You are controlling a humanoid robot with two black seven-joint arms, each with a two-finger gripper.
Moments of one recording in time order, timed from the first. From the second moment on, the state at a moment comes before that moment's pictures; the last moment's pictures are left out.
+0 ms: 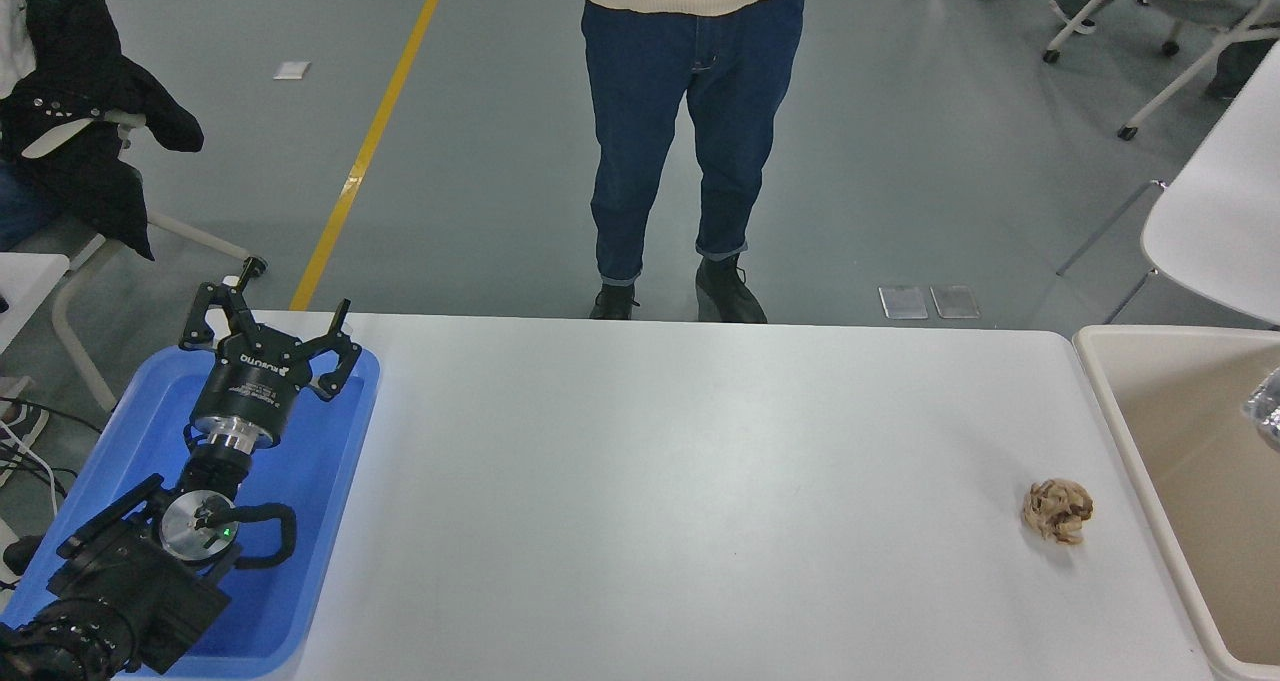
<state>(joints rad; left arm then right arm) -0.60 0.23 -0.89 -0.31 -0.14 -0.79 -0.37 0.79 -0.64 -0.70 0.00 -0.28 0.54 -0.08</state>
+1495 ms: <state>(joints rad) -0.59 0.23 -0.89 -0.31 -0.14 -0.79 -0.37 0.65 -0.55 -0.62 0.15 -0.28 -0.15 -0.08</state>
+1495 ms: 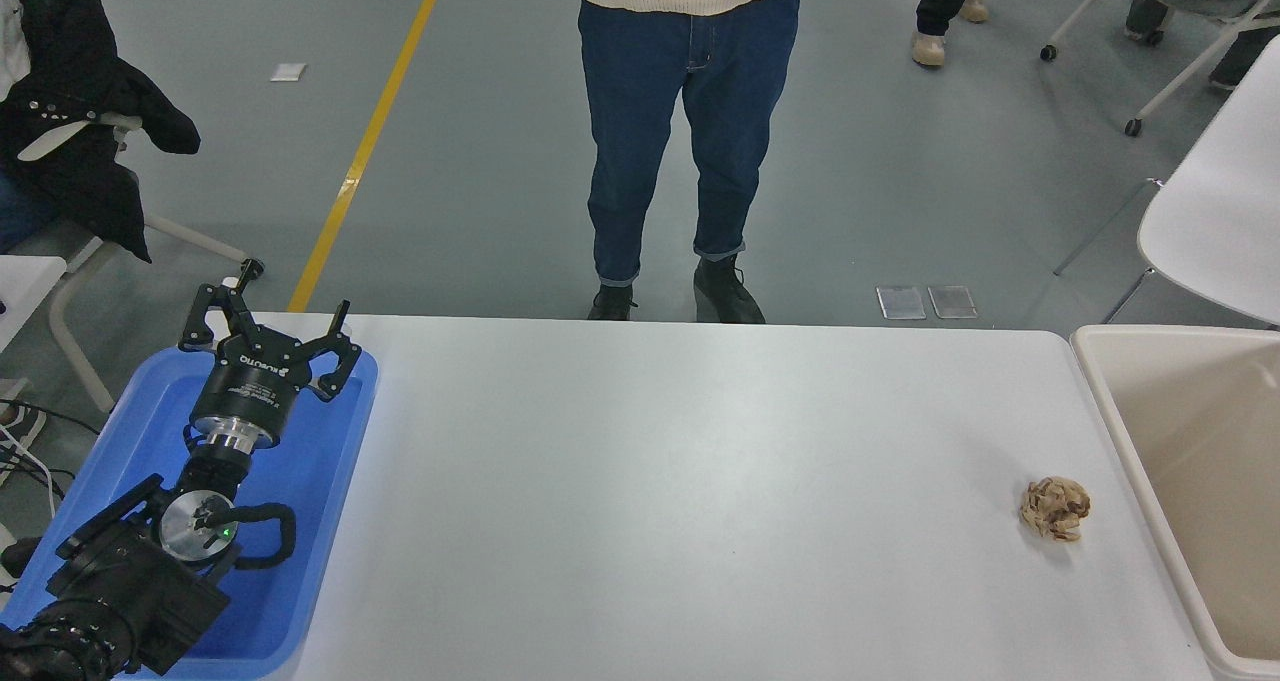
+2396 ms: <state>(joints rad) -0.60 0.23 -0.89 -0.31 -0.14 -0.79 -0.36 1.65 -0.72 -1.32 1.18 -0.34 0.17 -0.08</state>
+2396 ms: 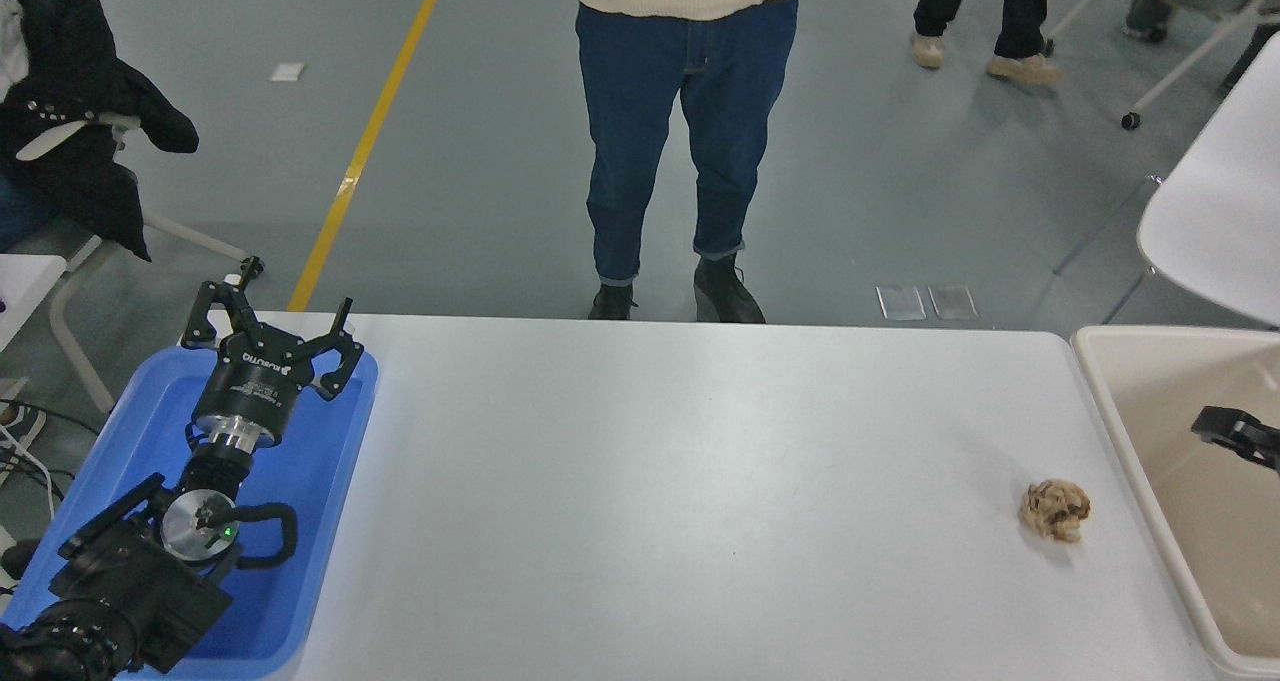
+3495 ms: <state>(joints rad) -0.59 0.23 -0.89 -0.31 -0.14 -0.79 -0.37 2.27 -0.32 -1.30 1.28 -0.33 0.78 -0.08</state>
